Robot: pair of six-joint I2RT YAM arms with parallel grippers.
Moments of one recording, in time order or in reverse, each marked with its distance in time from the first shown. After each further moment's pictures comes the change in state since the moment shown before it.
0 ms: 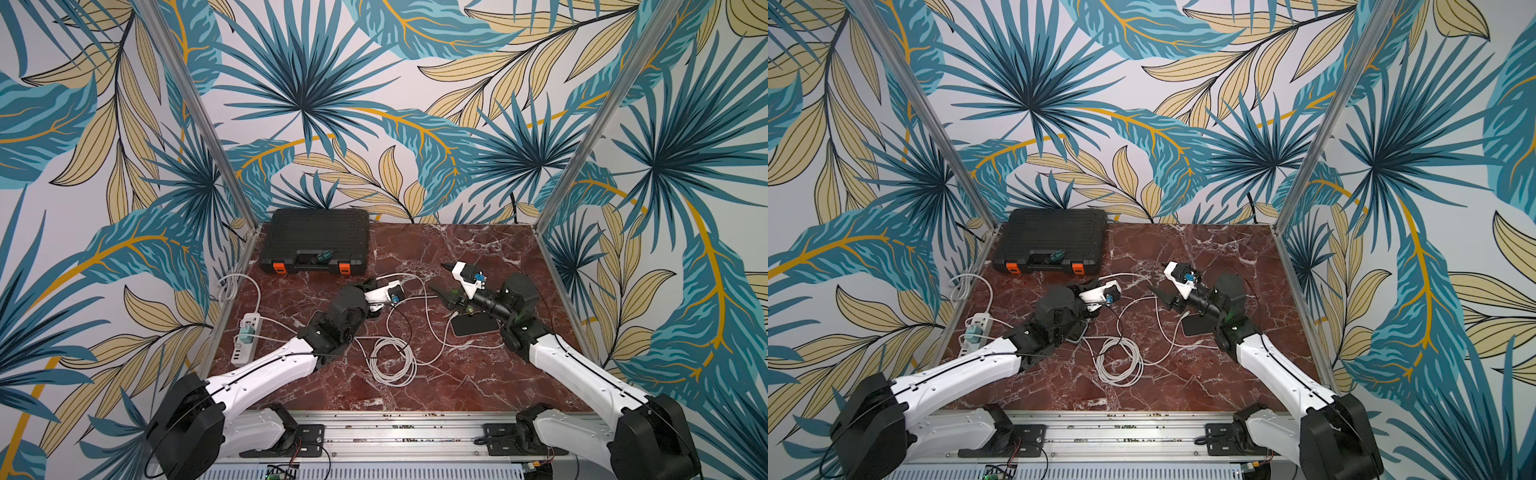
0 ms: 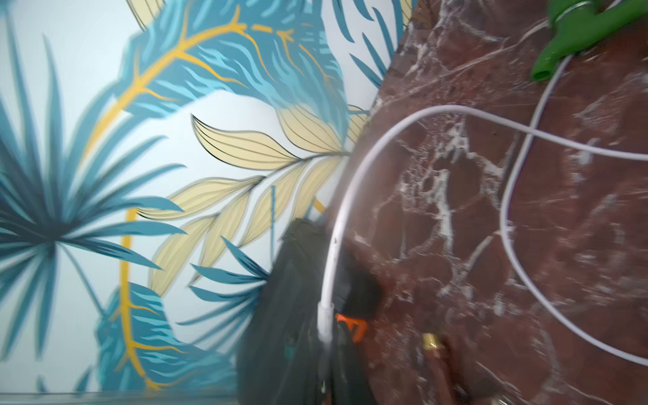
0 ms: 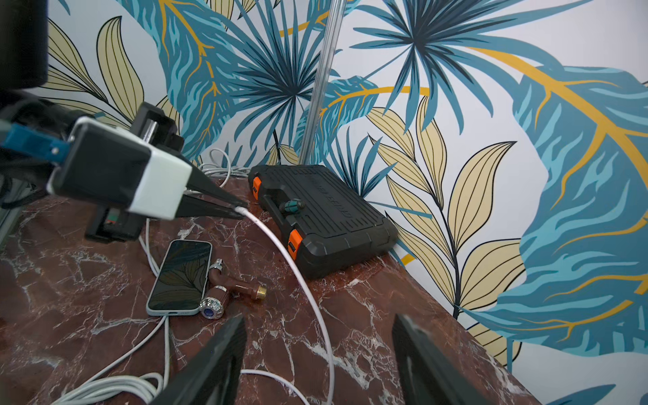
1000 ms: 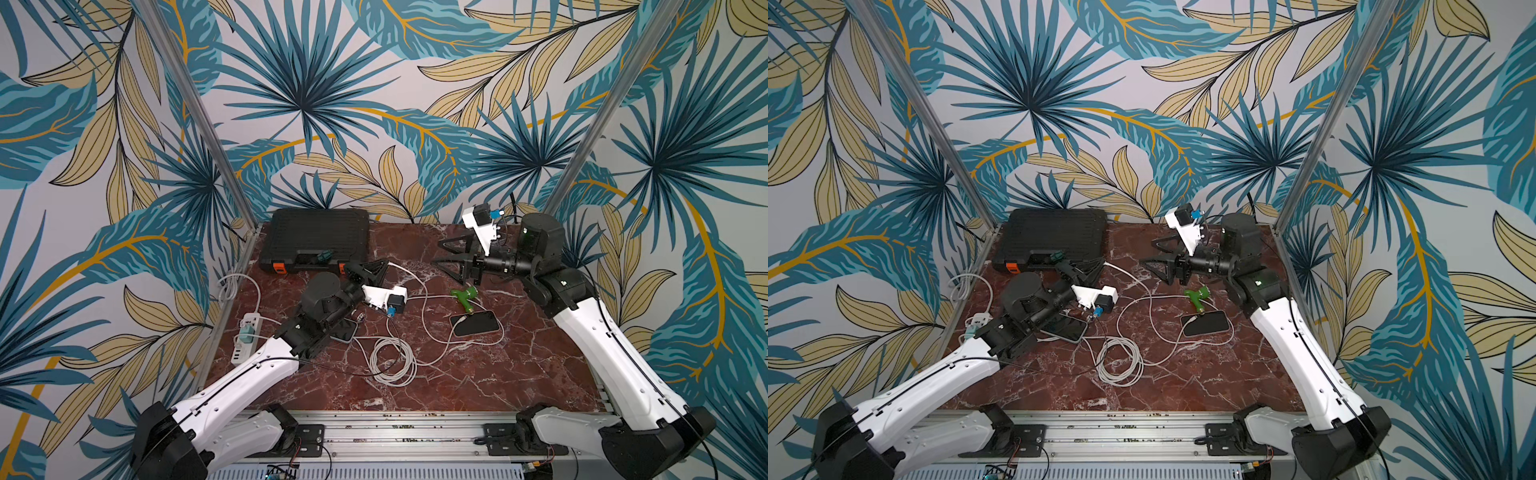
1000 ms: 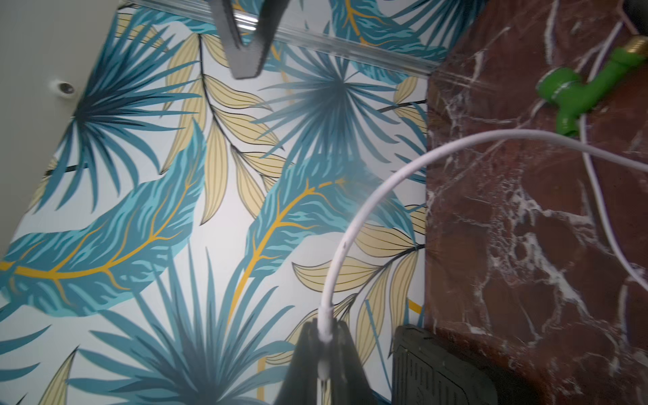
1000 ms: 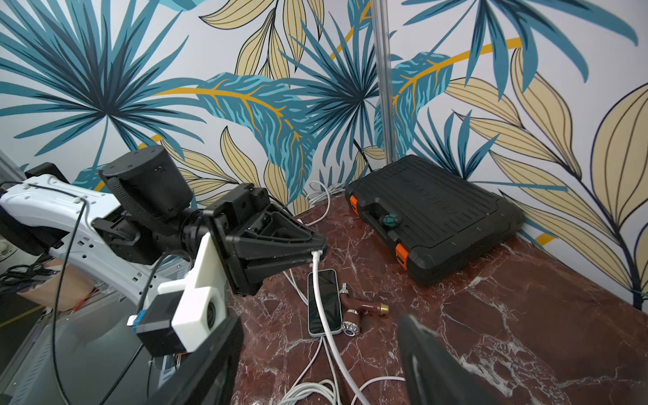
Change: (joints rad) left arm 0.086 -0.177 0.151 -0.218 0.468 0.380; right arm -0.008 0.113 0.695 -0.835 -0.277 0.340
